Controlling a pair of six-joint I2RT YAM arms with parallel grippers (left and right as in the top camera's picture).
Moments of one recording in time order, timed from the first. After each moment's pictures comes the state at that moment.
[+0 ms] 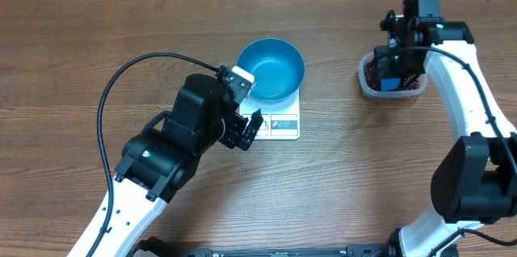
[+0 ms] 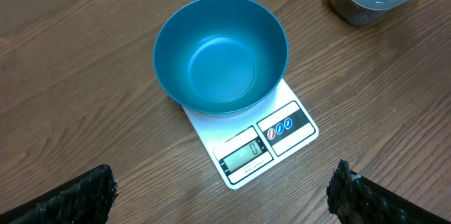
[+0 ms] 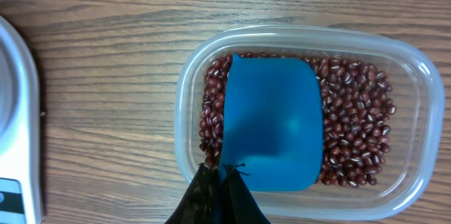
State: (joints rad) left arm -0.54 1.14 1.11 -0.71 -0.03 0.04; right arm -0.03 1.85 1.56 -0.99 -0.10 -0.09
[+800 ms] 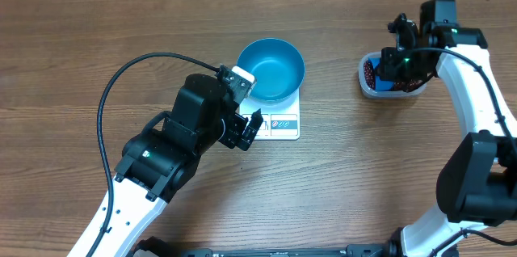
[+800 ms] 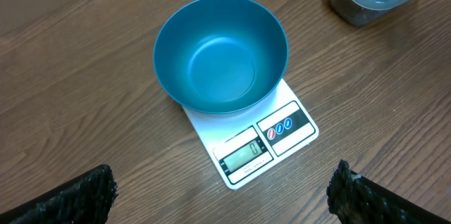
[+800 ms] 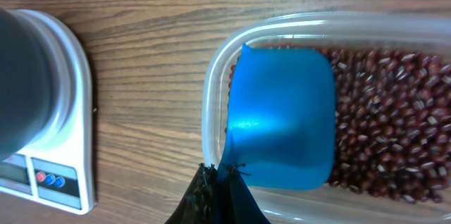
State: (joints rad) left arm -0.54 1.14 1.11 -0.71 -0.03 0.04; right arm -0.11 1.85 1.51 -0.95 -0.31 -0.09
